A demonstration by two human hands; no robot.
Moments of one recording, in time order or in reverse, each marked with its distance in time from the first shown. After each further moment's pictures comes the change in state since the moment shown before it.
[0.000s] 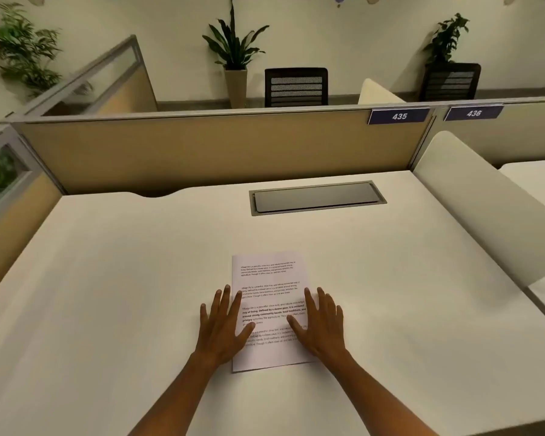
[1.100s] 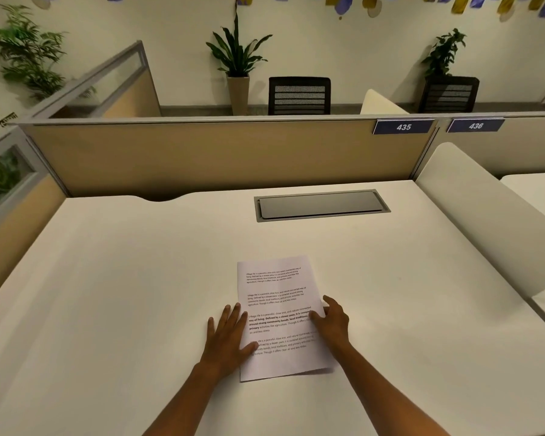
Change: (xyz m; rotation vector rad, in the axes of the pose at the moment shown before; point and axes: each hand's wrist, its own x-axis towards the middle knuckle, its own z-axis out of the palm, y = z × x) left_hand -0.004 -0.010 0.004 -0.032 -0.154 0.042; right_hand 0.022 -0.008 -0.018 0.753 0.027 0.352
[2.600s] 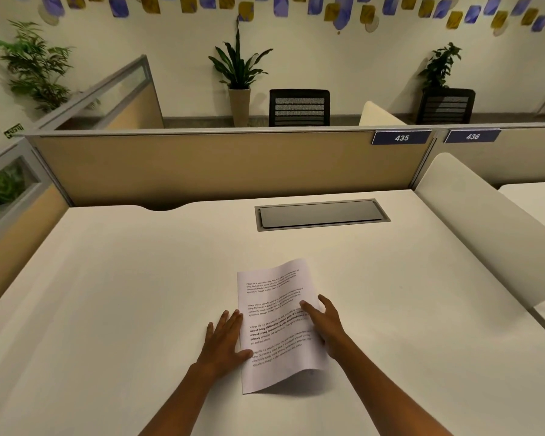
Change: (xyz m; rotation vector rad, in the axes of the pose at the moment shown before) left_hand 0.012 -0.011 -0.011 -0.133 -0.001 0.002; right_hand 0.010 -0.020 0.003 0.414 -0.214 0.170
